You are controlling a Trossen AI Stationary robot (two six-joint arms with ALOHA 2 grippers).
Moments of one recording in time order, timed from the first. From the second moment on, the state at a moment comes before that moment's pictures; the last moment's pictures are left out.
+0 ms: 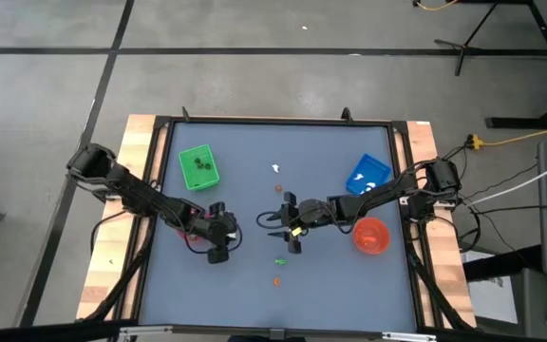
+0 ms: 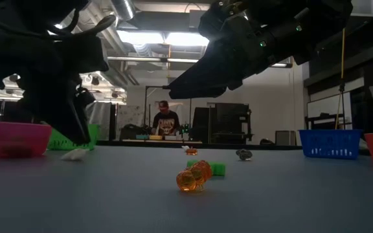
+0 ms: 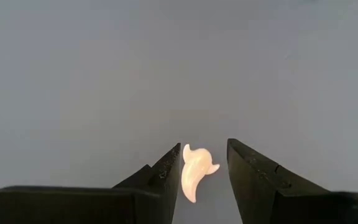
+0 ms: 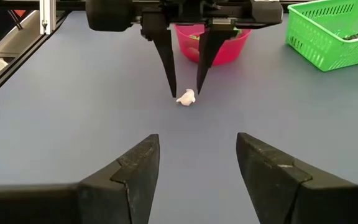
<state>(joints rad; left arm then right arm) -0.37 1.47 0.60 -0.12 -0.24 -0.50 0.18 1.80 0.89 0.46 0.04 0.05</state>
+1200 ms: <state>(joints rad) -0.37 1.57 0.60 -0.13 -0.24 -0.52 0.18 1.80 0.89 0.46 0.04 0.05</state>
